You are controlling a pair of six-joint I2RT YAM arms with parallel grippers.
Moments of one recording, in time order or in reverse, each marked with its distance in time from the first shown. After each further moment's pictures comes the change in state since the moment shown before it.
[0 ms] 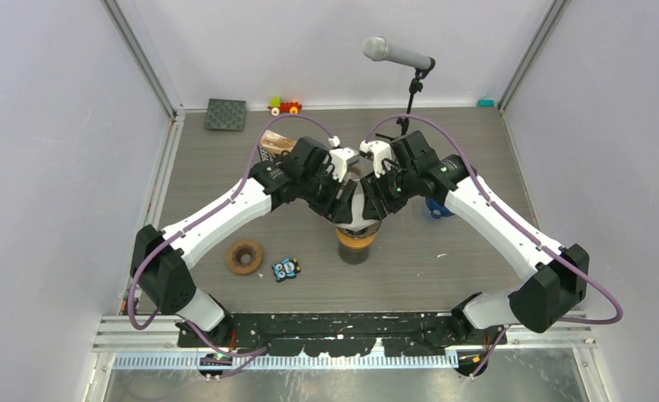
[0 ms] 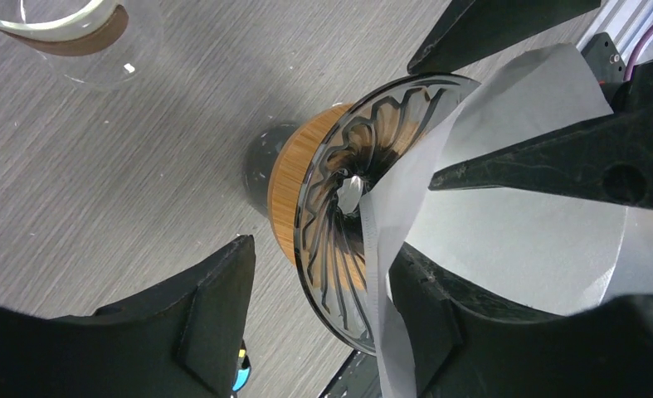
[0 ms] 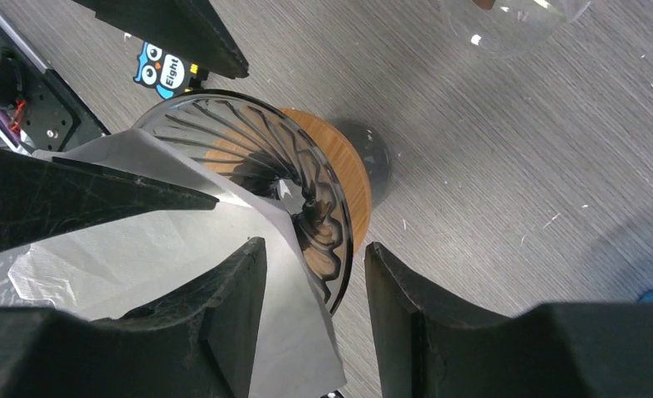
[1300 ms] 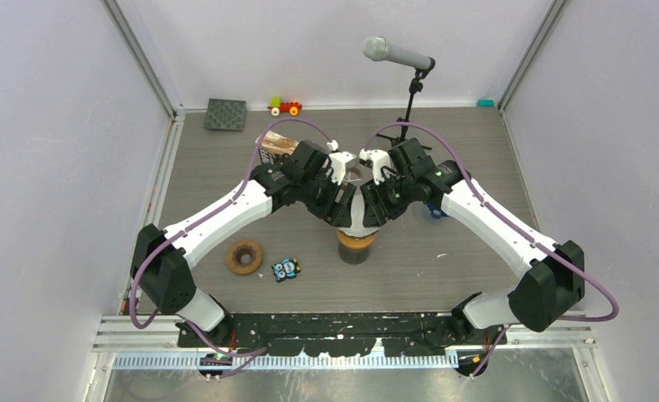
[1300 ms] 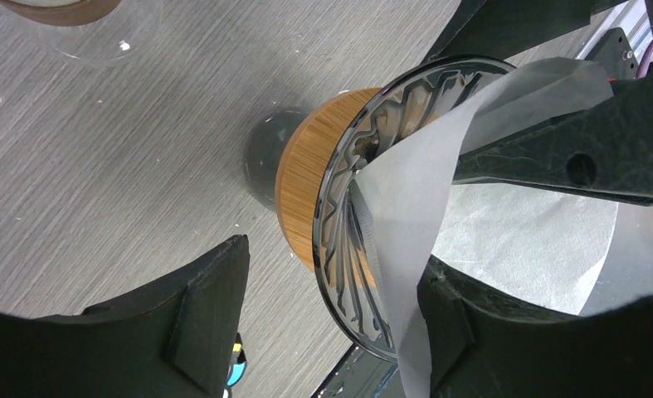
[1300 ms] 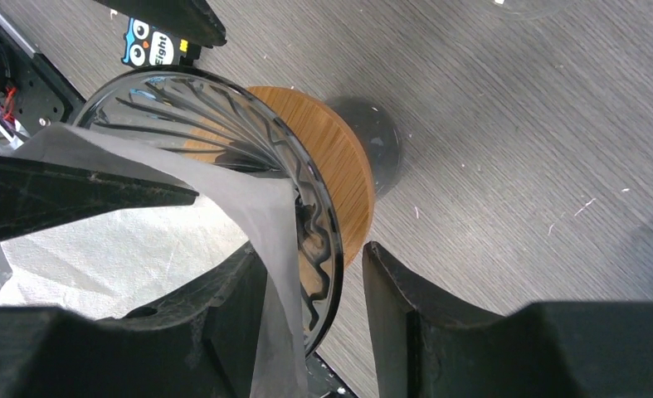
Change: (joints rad) left arm 0.000 0.000 -0.031 0.005 -0.009 -0.018; right arm 0.000 0.004 -0.073 0.025 -0.017 0.017
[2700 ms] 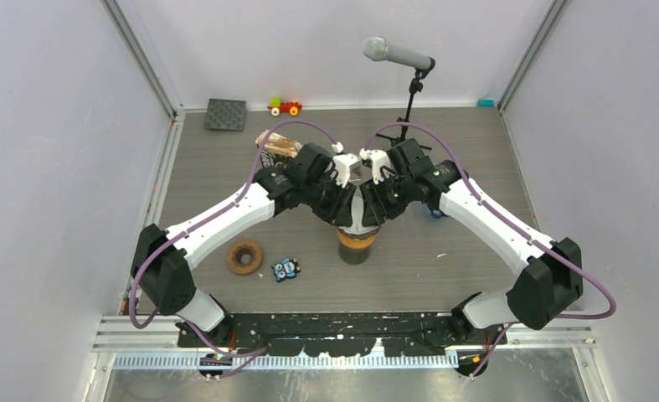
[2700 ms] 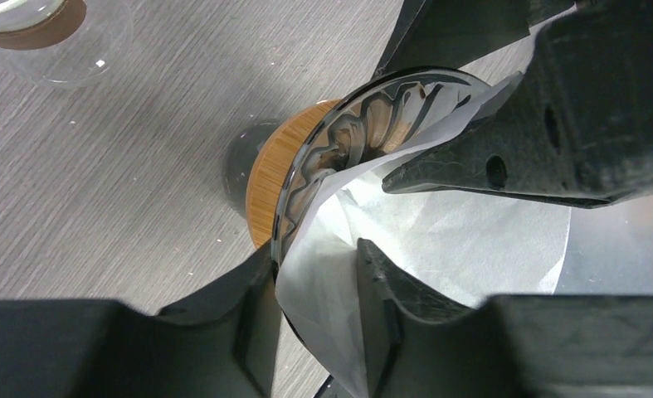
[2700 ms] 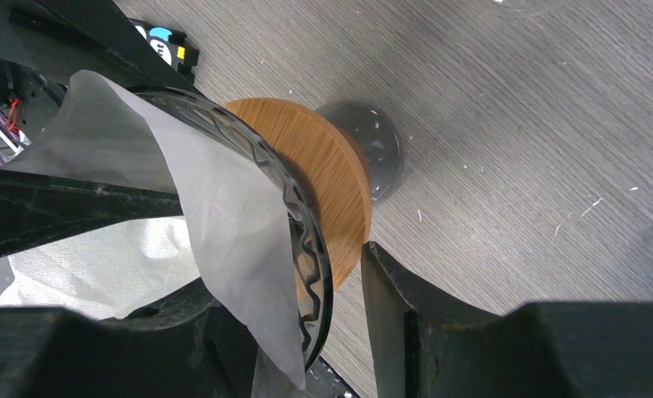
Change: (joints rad) left arm -0.026 0.000 -0.018 0.051 0.014 -0.017; right arm 0.000 0.016 -0.008 0.019 -0.003 0.035
